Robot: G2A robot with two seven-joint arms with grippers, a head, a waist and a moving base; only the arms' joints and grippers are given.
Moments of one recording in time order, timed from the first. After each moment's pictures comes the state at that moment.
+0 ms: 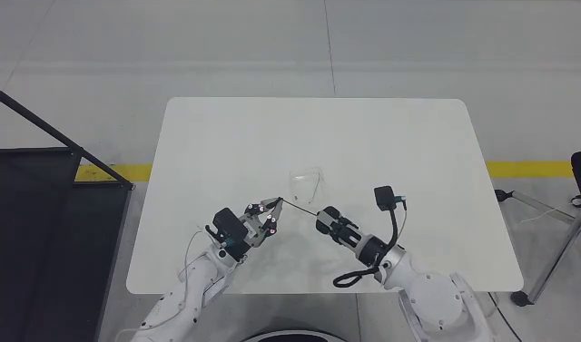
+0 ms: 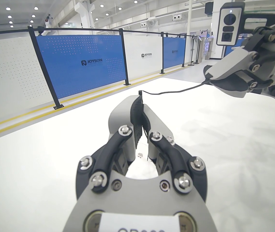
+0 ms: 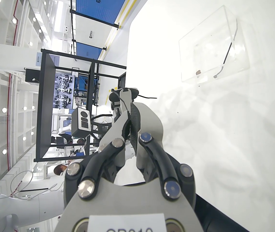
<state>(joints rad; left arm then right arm) 1.38 -1.23 -1.14 -1.43 1.52 -0.30 0.73 -1.54 -1.25 1.29 -2.06 -0.23 0.14 0.59</state>
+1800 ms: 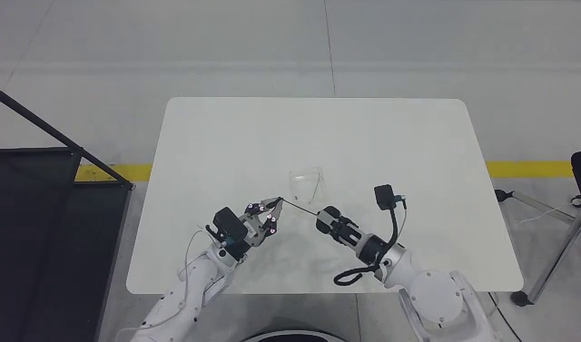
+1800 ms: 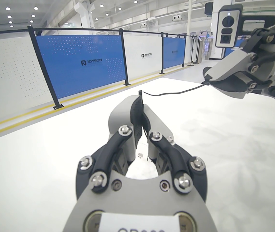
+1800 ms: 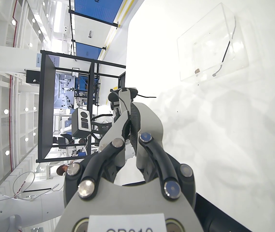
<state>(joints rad) 1.37 -1.23 -1.13 -1.43 1.52 -0.30 0.74 -1.52 -1.23 1.28 -2.05 -0.20 0.16 0.58</state>
